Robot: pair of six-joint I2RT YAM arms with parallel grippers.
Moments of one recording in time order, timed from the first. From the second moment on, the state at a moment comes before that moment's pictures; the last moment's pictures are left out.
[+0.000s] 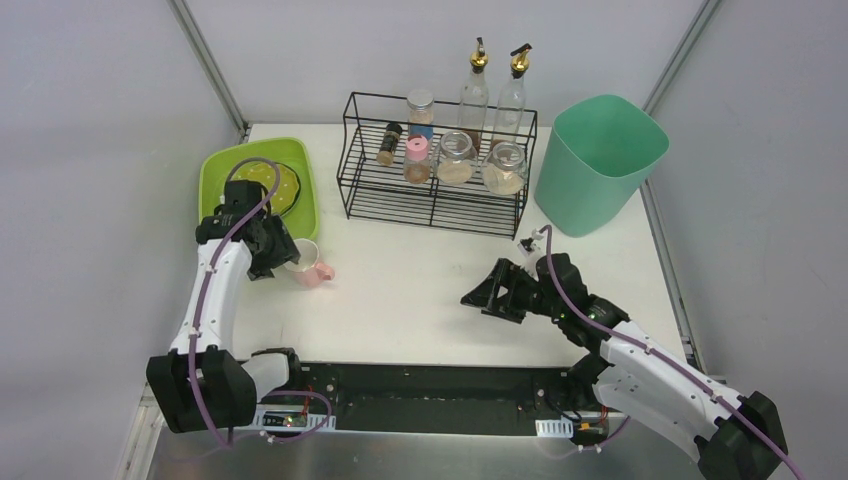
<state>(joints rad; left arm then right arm) 0.12 1.13 1.00 -0.99 -0.07 -0.40 0.68 0.76 0.41 -0.23 -0.33 0.99</state>
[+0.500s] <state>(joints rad) 0.07 1.23 0.98 -0.97 -0.06 -0.41 0.69 0.76 0.37 -0.19 -0.33 1.01</state>
